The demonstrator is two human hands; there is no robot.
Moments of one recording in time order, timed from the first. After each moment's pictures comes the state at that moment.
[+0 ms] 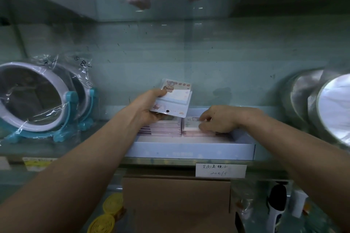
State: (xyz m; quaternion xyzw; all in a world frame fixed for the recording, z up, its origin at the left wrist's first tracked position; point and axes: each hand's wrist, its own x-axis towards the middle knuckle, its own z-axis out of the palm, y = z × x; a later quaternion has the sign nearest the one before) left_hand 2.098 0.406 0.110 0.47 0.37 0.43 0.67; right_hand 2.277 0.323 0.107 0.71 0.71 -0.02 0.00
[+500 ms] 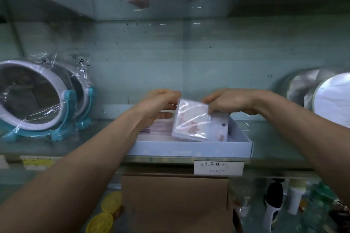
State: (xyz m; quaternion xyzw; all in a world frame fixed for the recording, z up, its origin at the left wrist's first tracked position) left_hand 2.106 0.385 0.107 0.65 0.34 0.40 0.55; right_hand 2.277 0.296 0.142 0.69 0.67 -0.19 -0.17
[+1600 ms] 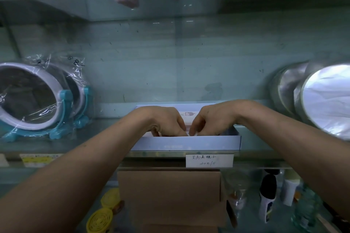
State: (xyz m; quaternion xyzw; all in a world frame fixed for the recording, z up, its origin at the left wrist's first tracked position) left_hand 2.119 0.343 0.113 0.87 0.44 -0.05 0.20; right_hand 2.260 0.280 0.124 0.68 0.71 -0.16 0.06
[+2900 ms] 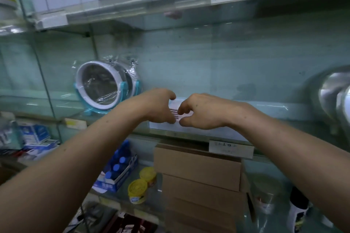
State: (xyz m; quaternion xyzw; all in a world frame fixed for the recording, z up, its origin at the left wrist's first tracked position) left_hand 2.045 0.259 0.139 0.80 0.59 0.10 0.00; right_hand 2.185 0.235 0.133 0.54 0.83 0.01 -0.09
